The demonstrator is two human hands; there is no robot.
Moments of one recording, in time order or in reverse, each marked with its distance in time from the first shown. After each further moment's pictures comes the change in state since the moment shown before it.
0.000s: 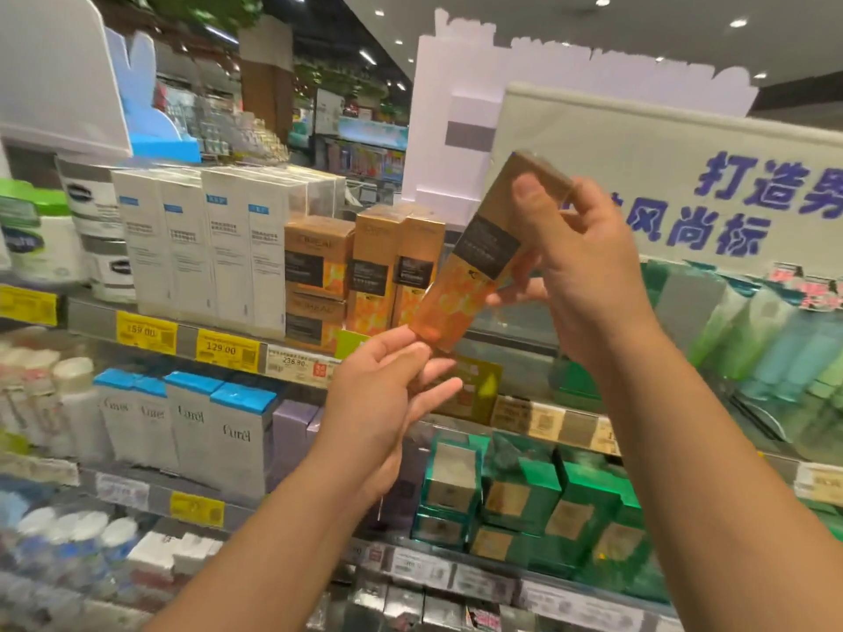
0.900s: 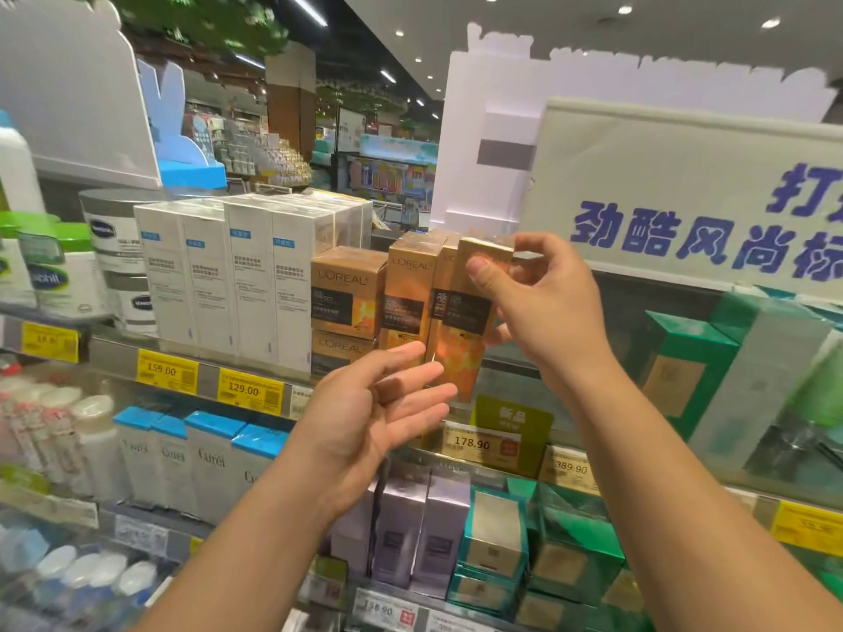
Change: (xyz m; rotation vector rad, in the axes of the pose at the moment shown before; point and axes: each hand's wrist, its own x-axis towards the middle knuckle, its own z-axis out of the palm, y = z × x) left_hand 0.044 0.039 -0.042 0.003 -0.087 -0.097; right_hand 0.045 0.069 0.038 -0.312 0.022 0.027
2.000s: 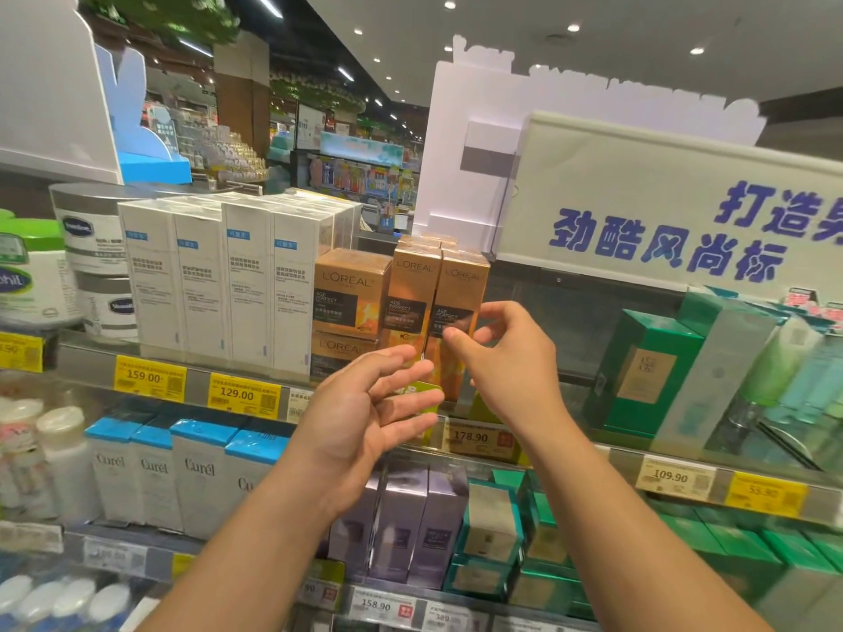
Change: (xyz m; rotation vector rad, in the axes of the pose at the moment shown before) left_hand 0.001 0.005 -0.020 0.071 -0.031 -0.009; right_hand -0.036 0.032 0.032 -0.311 0.090 0.057
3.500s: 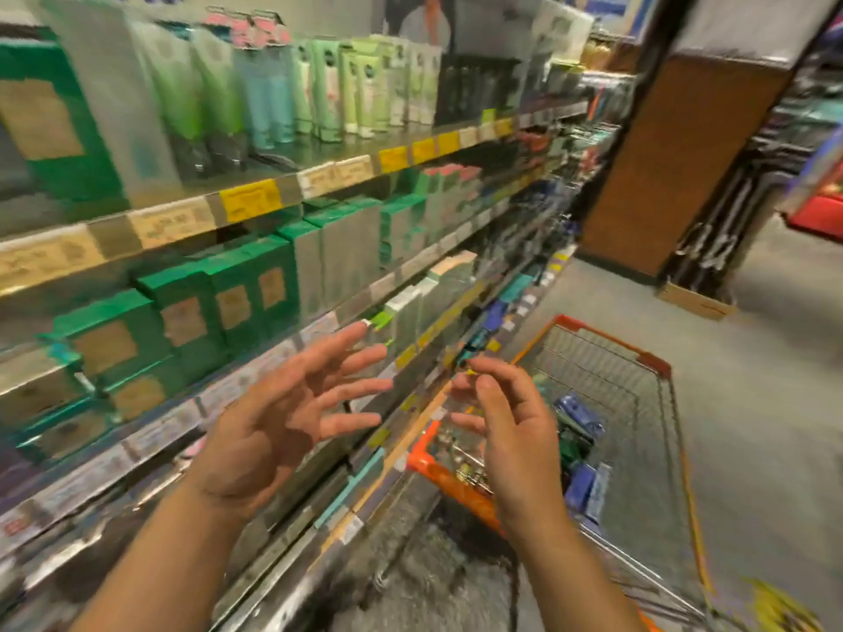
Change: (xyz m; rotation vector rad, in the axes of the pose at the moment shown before) left_hand -0.153 -0.227 0.105 0.107 -1.235 -0.505; right_hand -0.420 0.065 -0.228 0.201 0.944 0.554
